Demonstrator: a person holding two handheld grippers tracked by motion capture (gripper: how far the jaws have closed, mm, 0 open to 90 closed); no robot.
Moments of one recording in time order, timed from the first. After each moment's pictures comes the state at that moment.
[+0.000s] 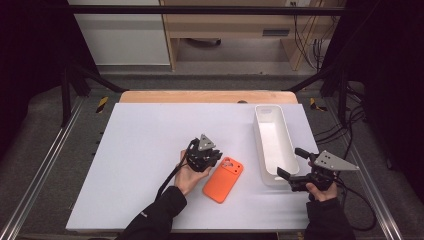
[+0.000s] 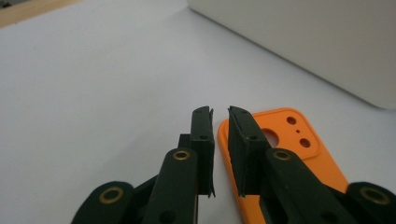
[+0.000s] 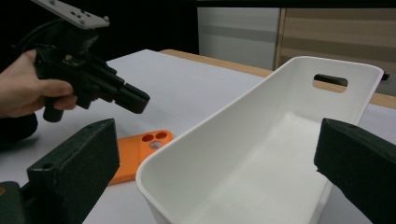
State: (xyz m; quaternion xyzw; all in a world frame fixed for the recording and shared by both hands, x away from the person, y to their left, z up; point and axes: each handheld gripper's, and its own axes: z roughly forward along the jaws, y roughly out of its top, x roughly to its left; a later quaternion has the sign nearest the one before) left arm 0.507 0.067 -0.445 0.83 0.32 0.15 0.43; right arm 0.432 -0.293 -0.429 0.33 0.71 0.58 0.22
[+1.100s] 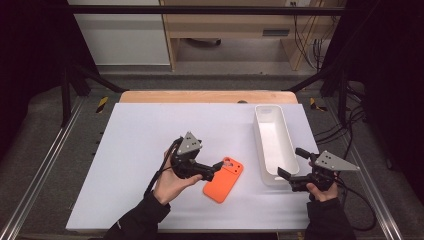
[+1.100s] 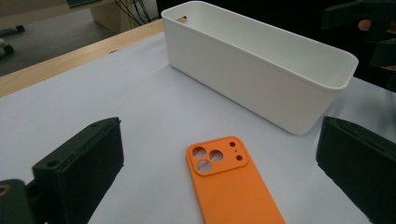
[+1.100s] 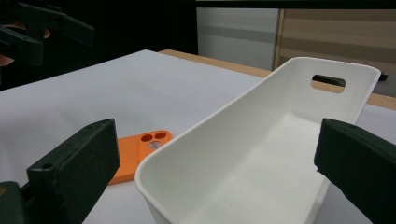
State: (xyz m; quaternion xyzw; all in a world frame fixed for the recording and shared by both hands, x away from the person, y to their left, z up) left arm 0.461 0.090 -0.382 0.80 0.29 0.16 0.49; right arm 0.432 -0.294 -0.429 0.33 0.71 0.58 0.23
